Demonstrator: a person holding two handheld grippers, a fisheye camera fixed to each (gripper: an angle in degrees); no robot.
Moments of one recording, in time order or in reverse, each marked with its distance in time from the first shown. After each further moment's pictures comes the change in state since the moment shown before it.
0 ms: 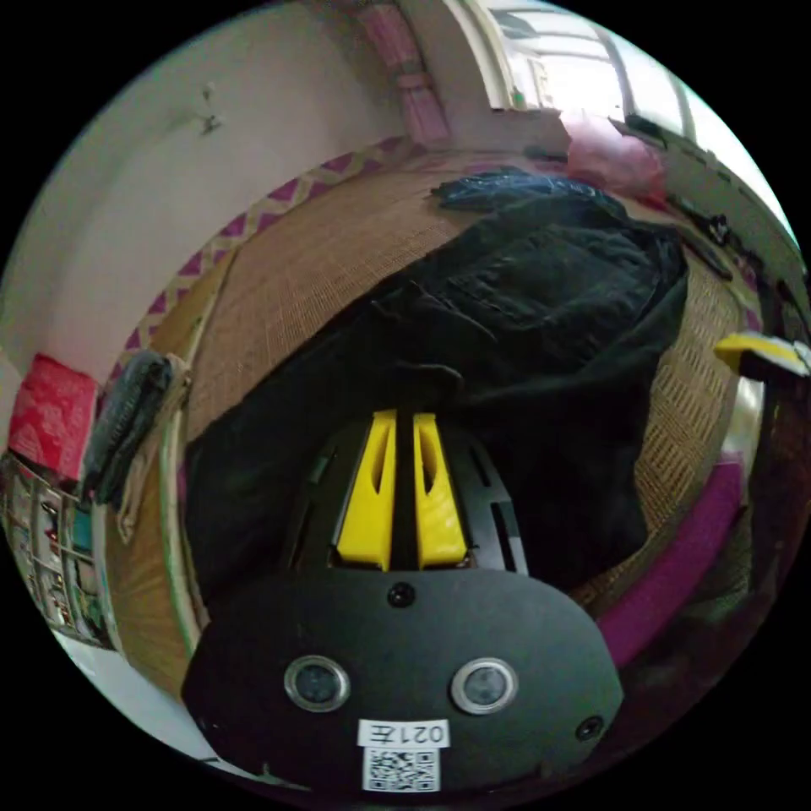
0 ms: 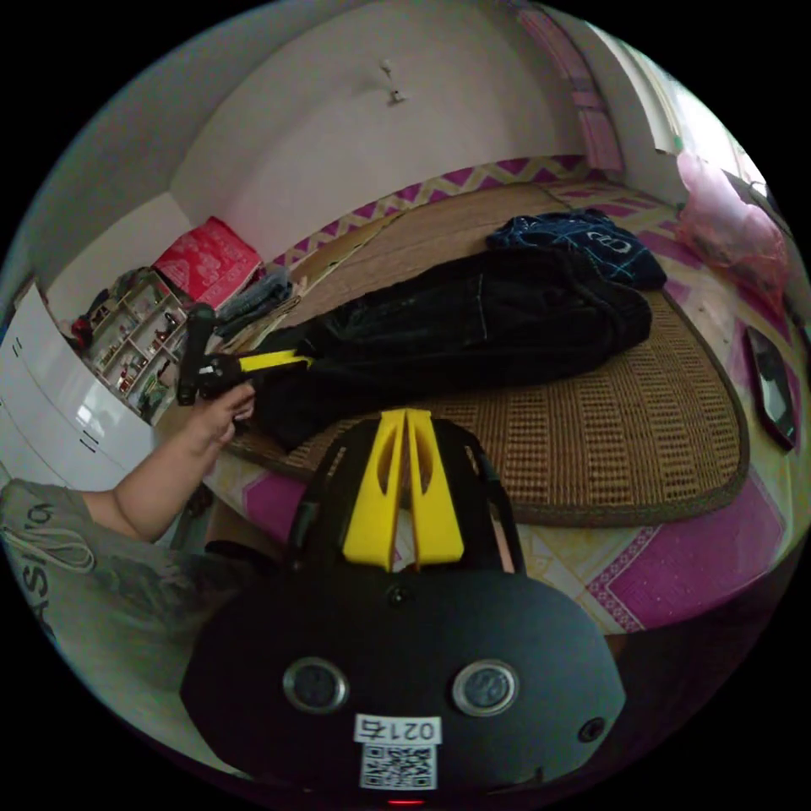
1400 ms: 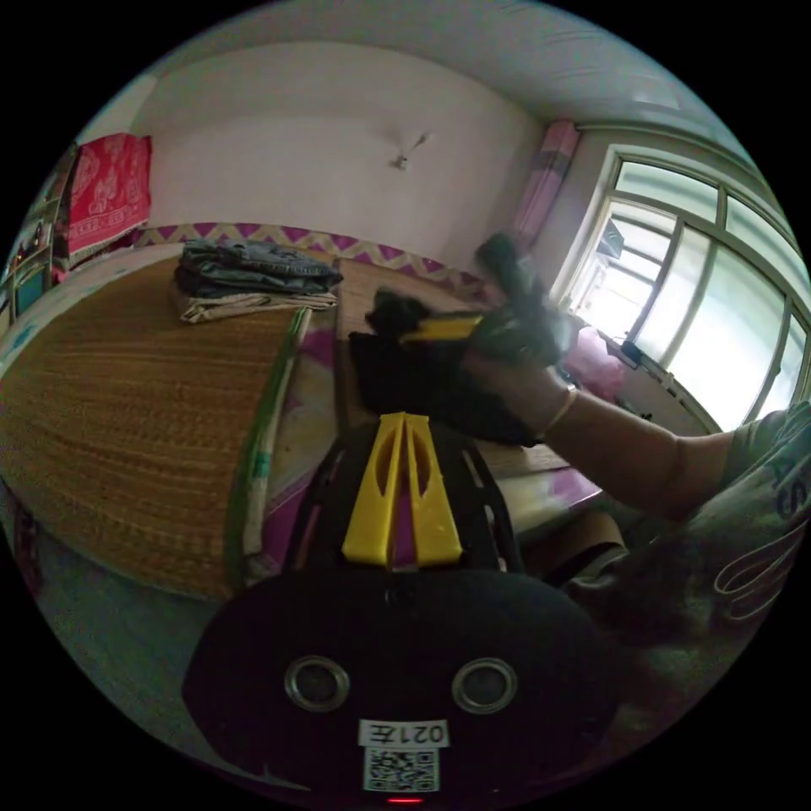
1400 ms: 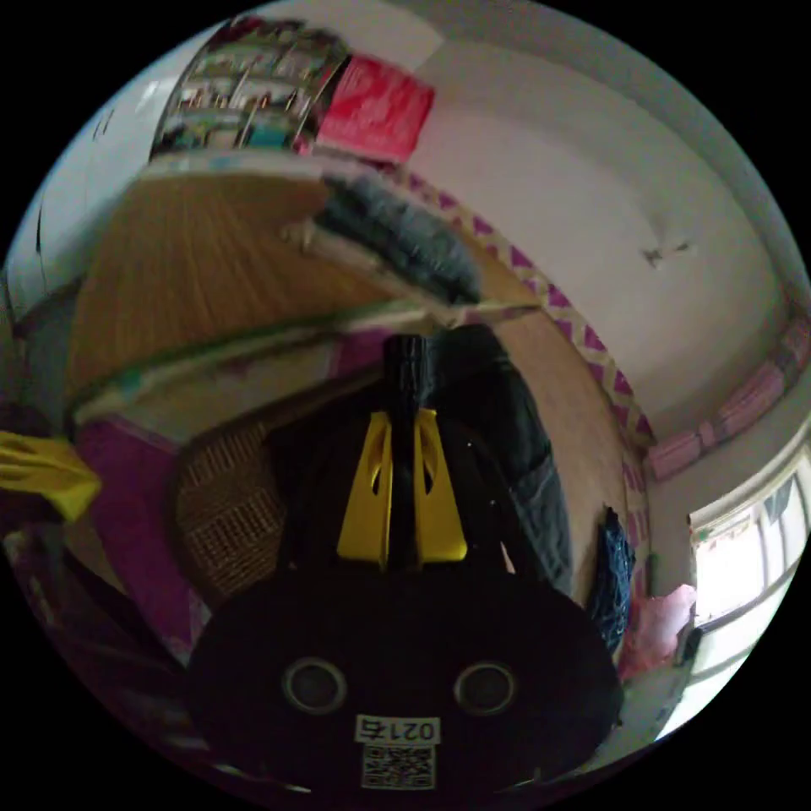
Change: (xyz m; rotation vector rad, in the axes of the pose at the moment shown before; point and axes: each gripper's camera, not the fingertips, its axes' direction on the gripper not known) left arm -0.225 0.329 -0.128 0.347 0.307 -0.620; right arm -0.536 -0.038 0.359 -0.133 0.424 -0.903
